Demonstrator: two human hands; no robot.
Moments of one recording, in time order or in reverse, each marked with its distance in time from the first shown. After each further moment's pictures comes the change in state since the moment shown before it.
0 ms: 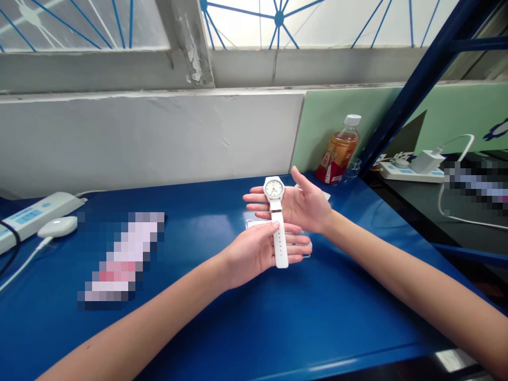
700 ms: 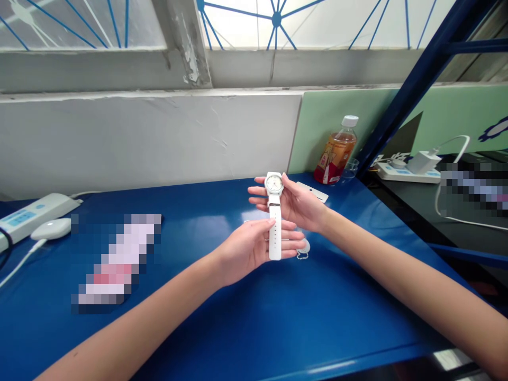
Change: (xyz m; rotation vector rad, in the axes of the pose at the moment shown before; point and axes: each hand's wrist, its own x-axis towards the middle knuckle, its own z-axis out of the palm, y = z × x) left_hand 0.000 0.009 -0.001 0.037 0.006 0.040; right_hand 0.007 0.004 -0.002 -0.079 0.158 -0.127
